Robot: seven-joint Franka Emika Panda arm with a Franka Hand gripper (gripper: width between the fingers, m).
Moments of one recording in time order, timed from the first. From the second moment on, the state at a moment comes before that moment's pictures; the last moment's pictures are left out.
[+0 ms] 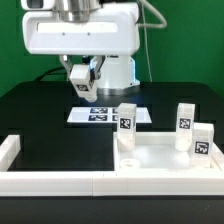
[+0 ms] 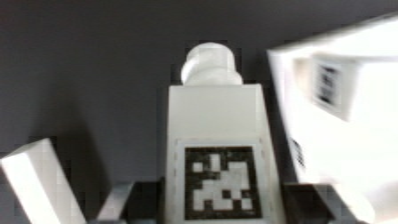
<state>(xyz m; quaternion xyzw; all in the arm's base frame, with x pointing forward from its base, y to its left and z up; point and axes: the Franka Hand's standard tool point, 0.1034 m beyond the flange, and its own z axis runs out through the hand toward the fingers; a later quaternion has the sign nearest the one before) 0.520 -0.076 0.155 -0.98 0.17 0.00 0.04</state>
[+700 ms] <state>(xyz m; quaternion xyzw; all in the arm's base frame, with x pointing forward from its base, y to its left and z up) 0.552 -0.050 0.150 -0.95 0.16 -0.26 -0.05</state>
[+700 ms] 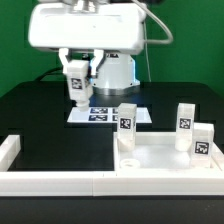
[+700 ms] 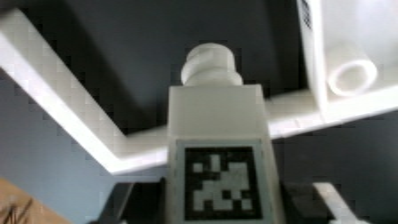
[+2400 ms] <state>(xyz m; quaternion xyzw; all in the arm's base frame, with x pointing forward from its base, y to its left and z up) 0.603 0.003 0.109 -0.94 0.16 -0.31 -0.05</state>
